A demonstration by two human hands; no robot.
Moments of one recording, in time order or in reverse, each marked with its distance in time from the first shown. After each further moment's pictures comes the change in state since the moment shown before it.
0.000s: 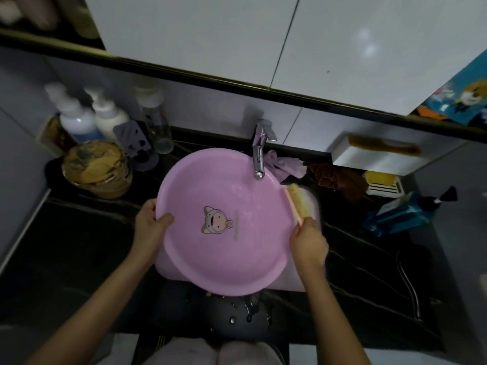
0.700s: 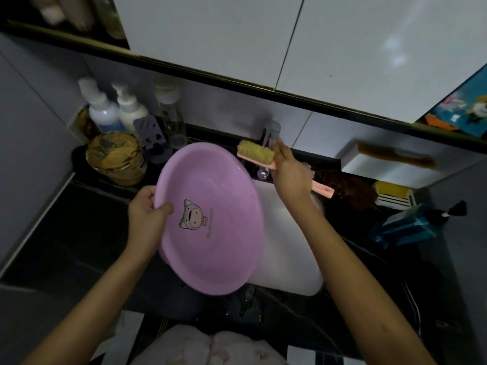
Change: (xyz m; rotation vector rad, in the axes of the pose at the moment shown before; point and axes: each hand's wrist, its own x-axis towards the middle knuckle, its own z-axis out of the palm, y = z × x) left_hand -0.038 0.034 0.012 0.145 0.258 0.154; right_hand 0.076 -0.104 -0.048 -0.144 0.074 -0.728
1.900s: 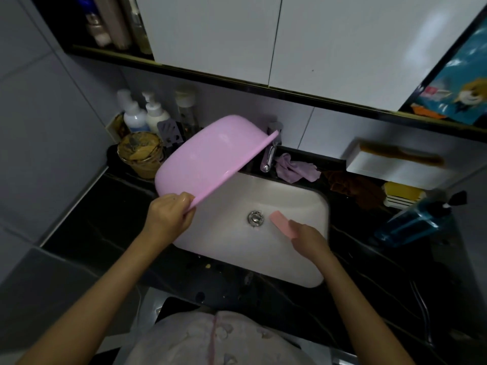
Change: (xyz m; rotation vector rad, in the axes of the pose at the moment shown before) left_hand -0.037 -0.021 -0.006 0.750 0.097 1.301; right_hand -0.140 0.068 0.037 0.260 -0.669 0.201
